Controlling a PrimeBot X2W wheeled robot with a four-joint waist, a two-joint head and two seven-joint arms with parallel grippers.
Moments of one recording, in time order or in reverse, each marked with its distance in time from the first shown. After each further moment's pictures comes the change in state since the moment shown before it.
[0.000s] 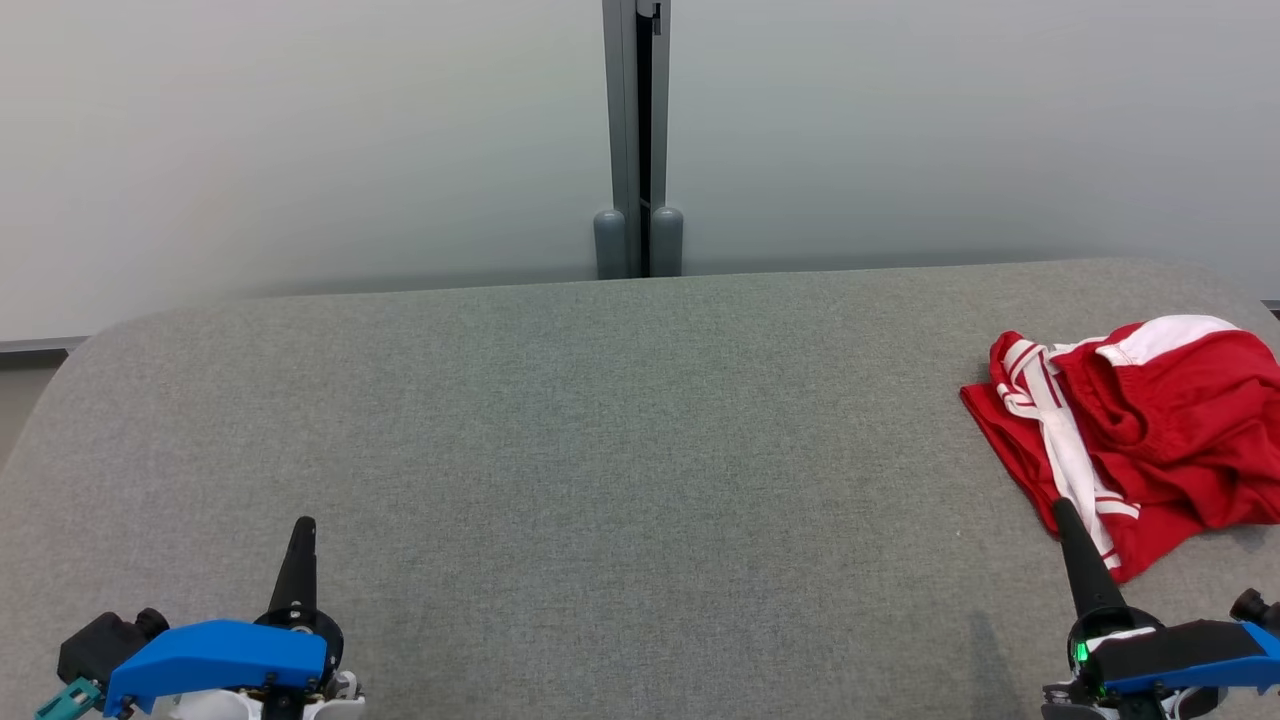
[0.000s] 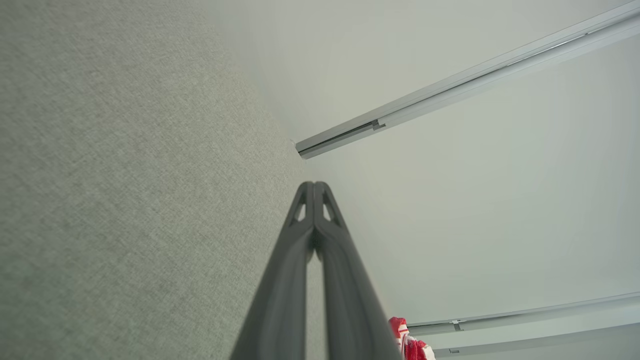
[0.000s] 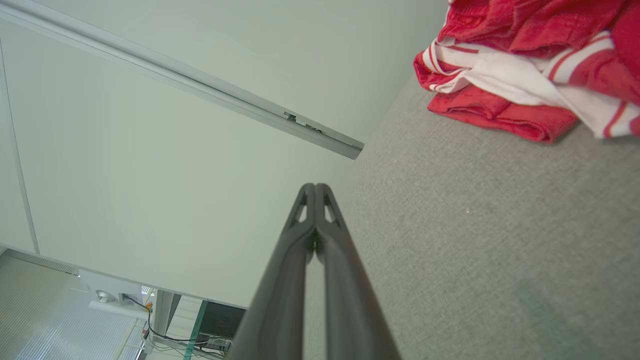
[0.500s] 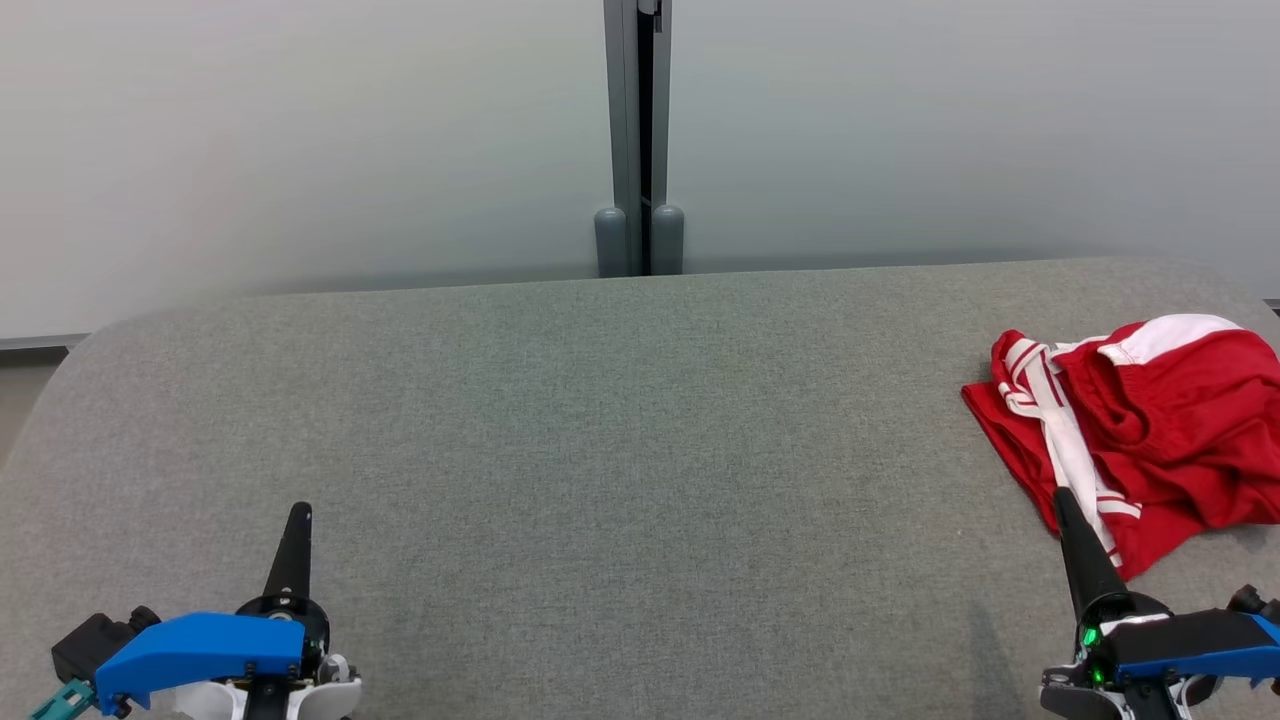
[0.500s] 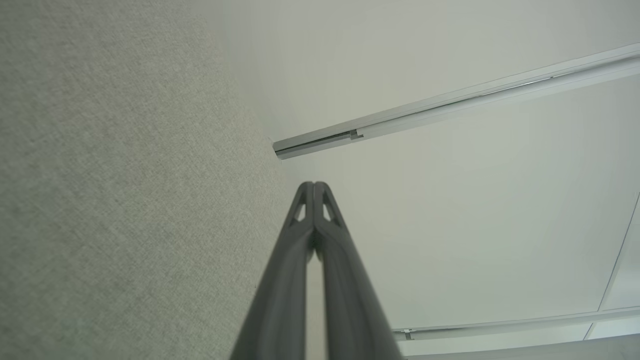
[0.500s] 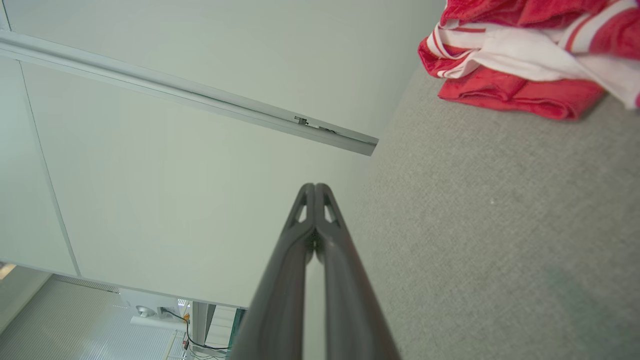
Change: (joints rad) left arm -0.019 -0.022 0.042 -0.001 -0.124 -0.026 0.034; right arm -0.026 -0.001 -0.004 0.023 0.138 0.000 0.020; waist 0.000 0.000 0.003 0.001
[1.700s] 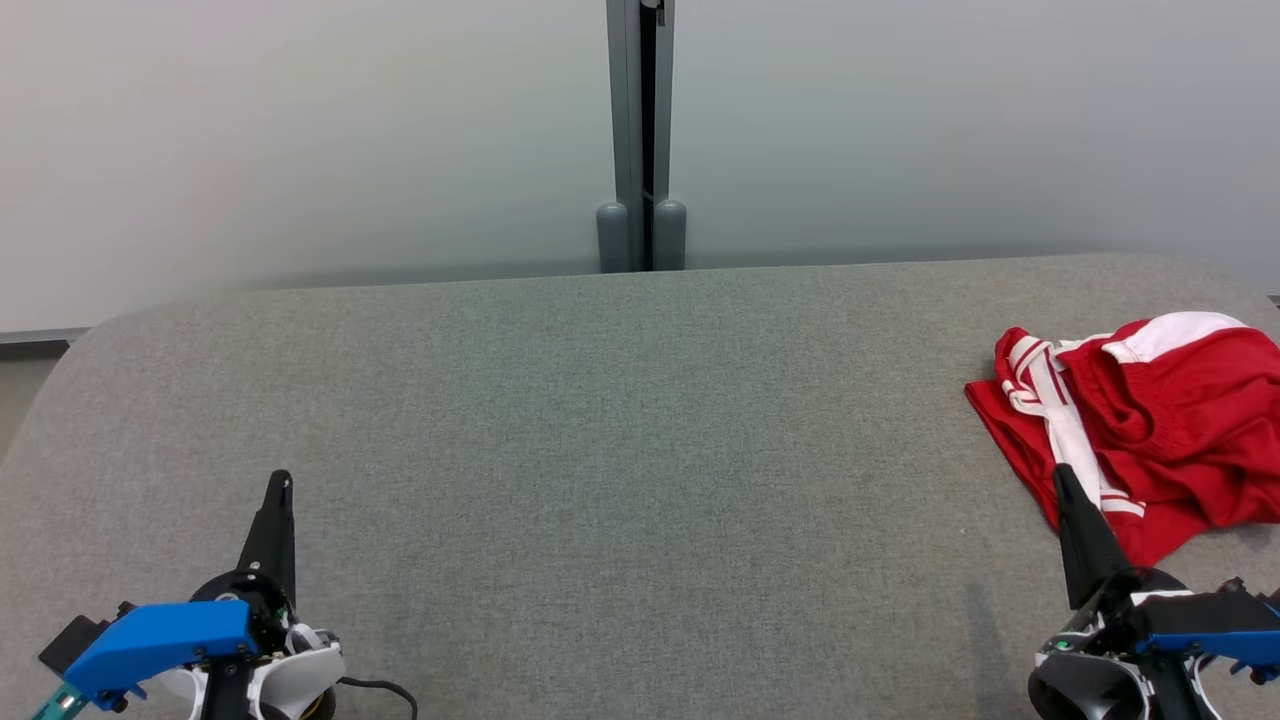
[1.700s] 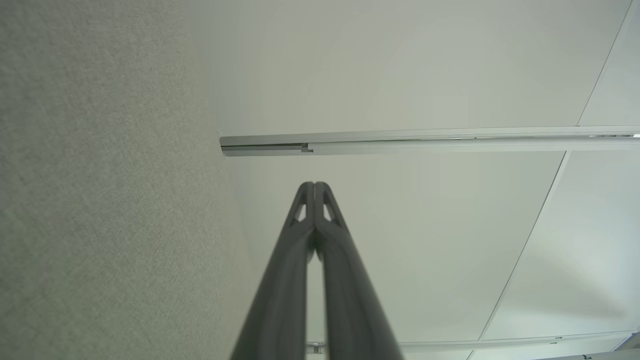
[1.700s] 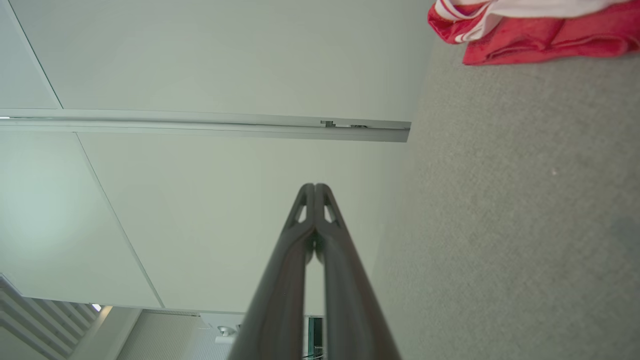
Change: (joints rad) left arm -0.037 -0.040 0.083 -0.003 -0.242 -0.052 0.062; right arm -0.054 0.000 -0.007 0.044 0.275 0.000 0.039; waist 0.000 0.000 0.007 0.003
